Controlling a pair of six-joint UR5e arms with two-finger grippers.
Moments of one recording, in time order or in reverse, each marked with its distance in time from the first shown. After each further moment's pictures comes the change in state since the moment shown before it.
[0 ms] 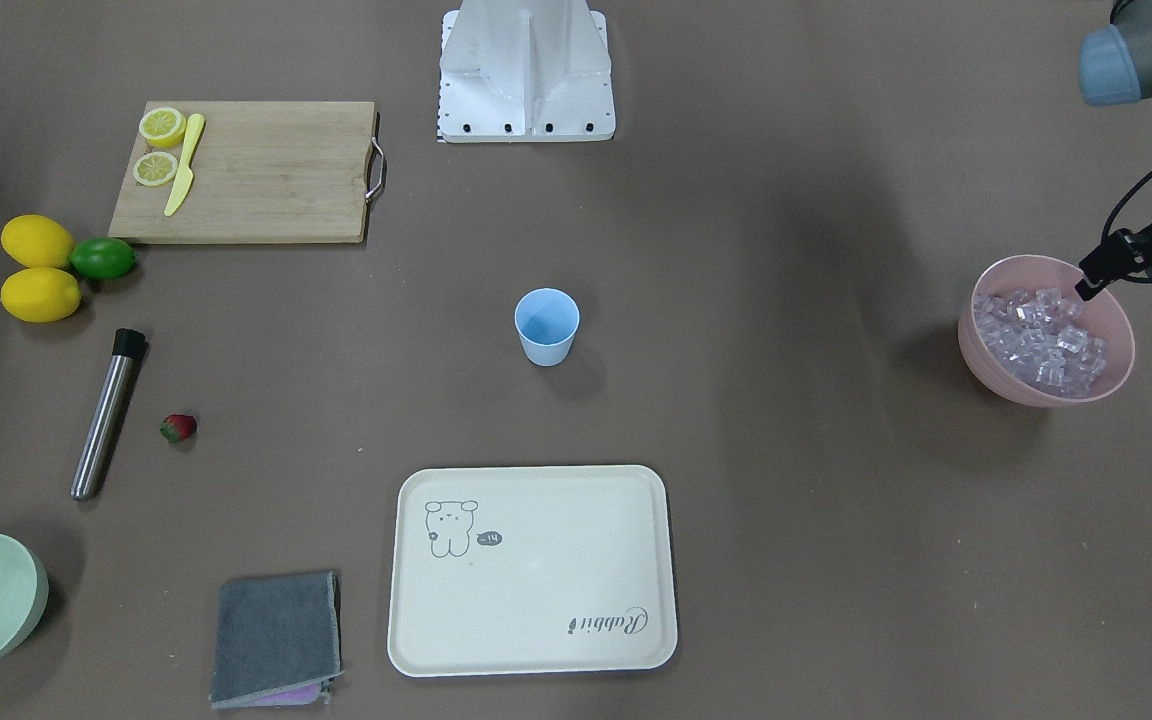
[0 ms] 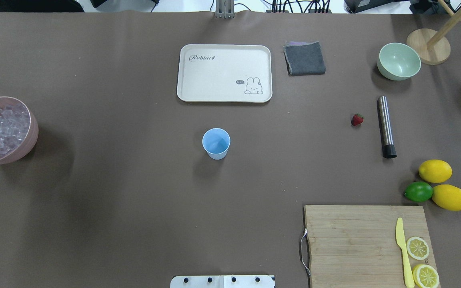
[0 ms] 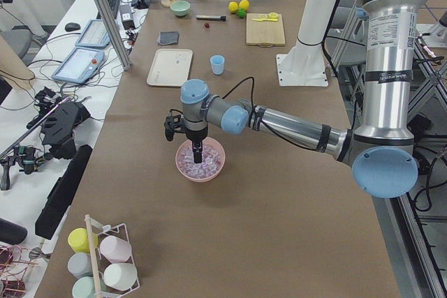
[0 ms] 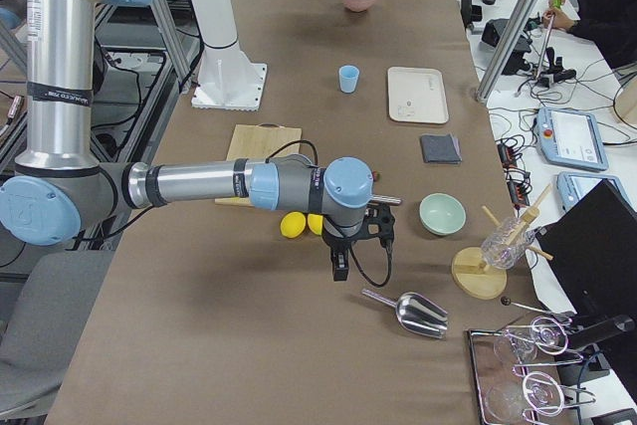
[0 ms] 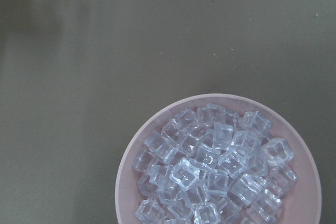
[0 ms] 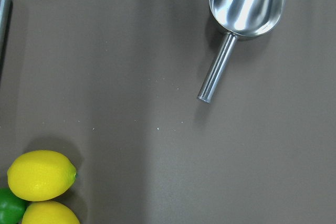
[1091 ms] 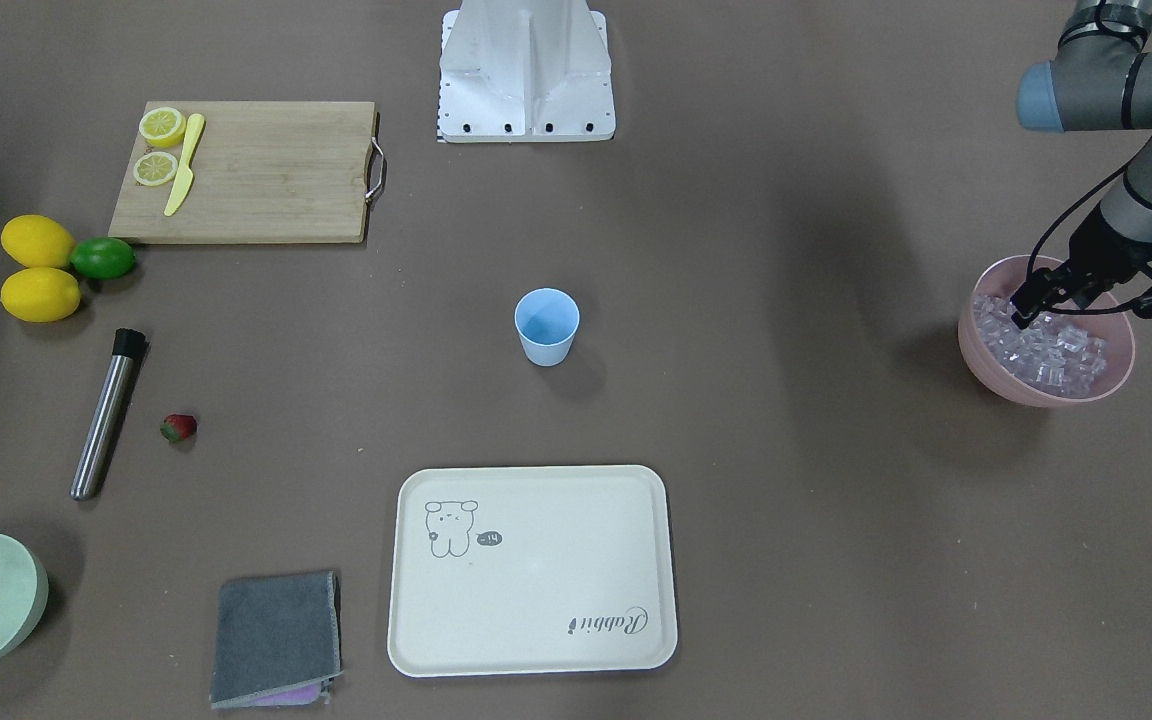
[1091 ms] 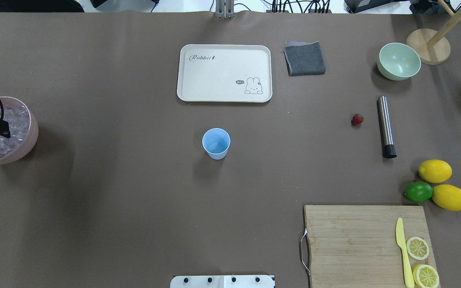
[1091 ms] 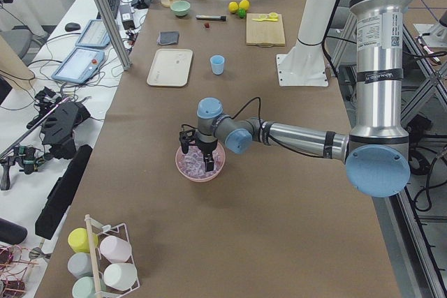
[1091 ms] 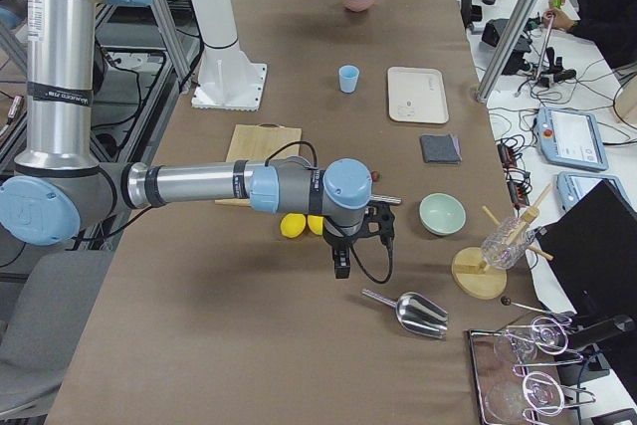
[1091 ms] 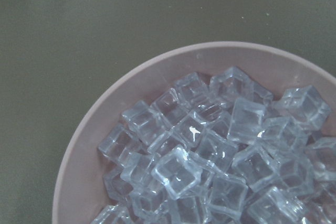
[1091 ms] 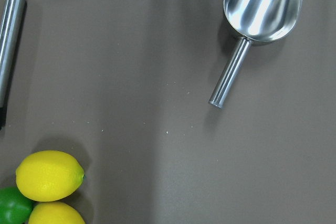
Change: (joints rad) left arm 0.174 0.016 0.112 -0.239 0.130 -0.252; right arm -0.009 -0.006 -0.009 0.032 0.025 -0.004
